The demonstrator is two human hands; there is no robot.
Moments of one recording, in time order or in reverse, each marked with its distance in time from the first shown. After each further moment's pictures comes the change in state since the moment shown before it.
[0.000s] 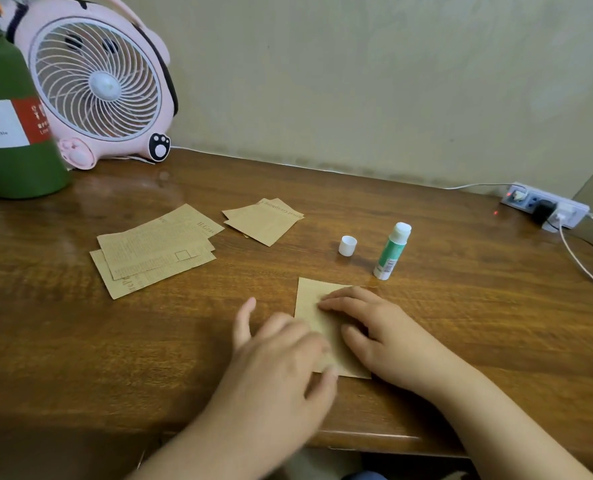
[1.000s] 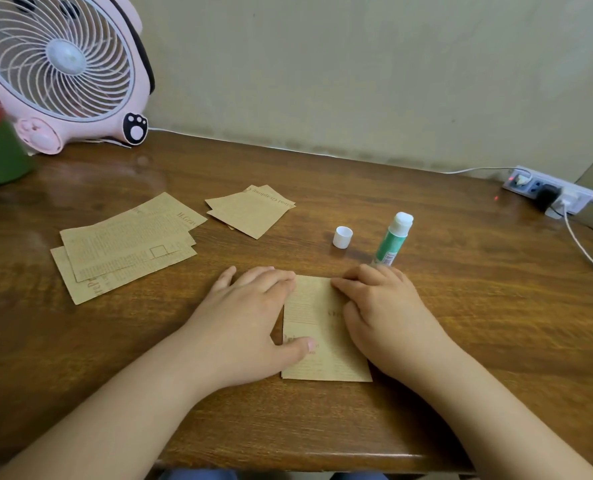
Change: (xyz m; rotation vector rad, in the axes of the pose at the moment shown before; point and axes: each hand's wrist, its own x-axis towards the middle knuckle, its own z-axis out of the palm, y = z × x) left_hand 0.053 -0.046 0.001 0.096 -0.483 -0.086; right_hand 0.020 0.011 0.002 -0.402 0.199 0.122
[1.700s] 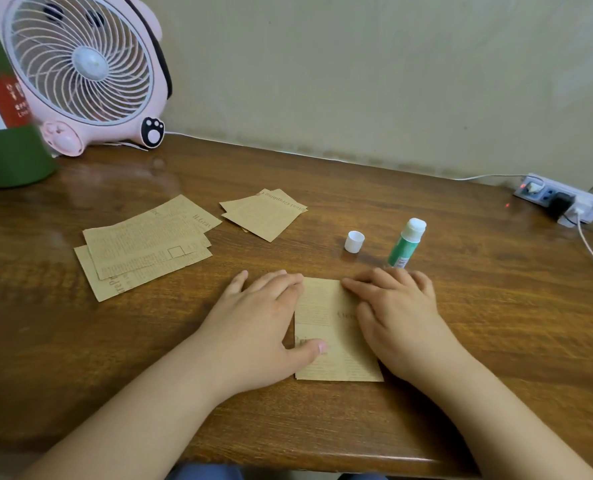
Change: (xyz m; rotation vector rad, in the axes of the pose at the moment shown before) left_hand -0.005 -0.001 0.003 0.034 0.005 -0.024; right_hand -0.002 0.000 -0.001 -0.068 -0.024 0.033
